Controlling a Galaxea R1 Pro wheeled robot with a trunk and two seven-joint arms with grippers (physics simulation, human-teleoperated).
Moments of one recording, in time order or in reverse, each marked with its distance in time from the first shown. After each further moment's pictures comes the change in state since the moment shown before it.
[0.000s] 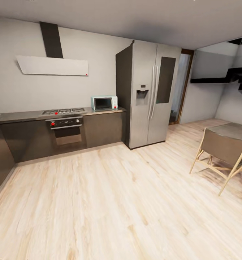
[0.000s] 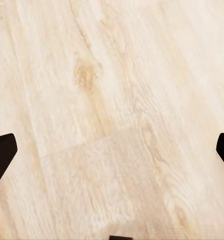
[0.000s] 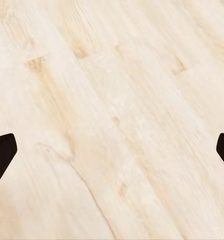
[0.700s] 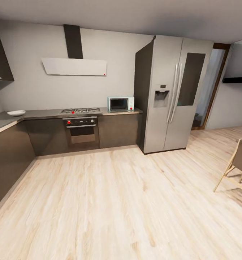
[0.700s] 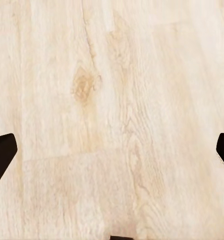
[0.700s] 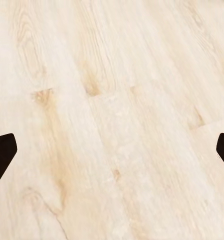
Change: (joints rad) left arm 0.000 0.002 0.002 0.000 0.000 0.000 0.000; right arm 0.000 0.000 0.001 0.003 0.000 0.000 0.000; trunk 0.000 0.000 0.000
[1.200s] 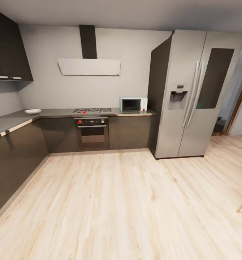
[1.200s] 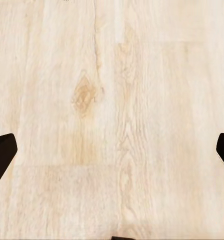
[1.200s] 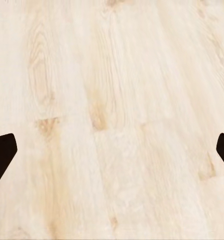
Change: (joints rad) left arm 0.000 0.003 0.002 -0.001 0.001 0.000 0.000; right arm 0.000 0.000 0.000 0.000 0.000 0.000 0.000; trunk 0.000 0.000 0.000
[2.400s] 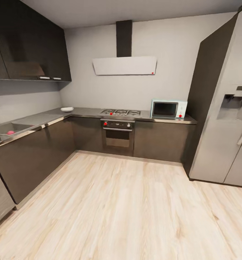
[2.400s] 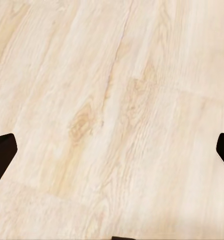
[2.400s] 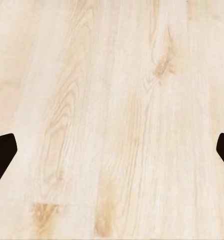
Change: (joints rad) left arm 0.000 0.000 0.000 0.000 0.000 0.000 0.000; right arm 0.000 0.000 0.000 0.011 0.001 0.000 0.000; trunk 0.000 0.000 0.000
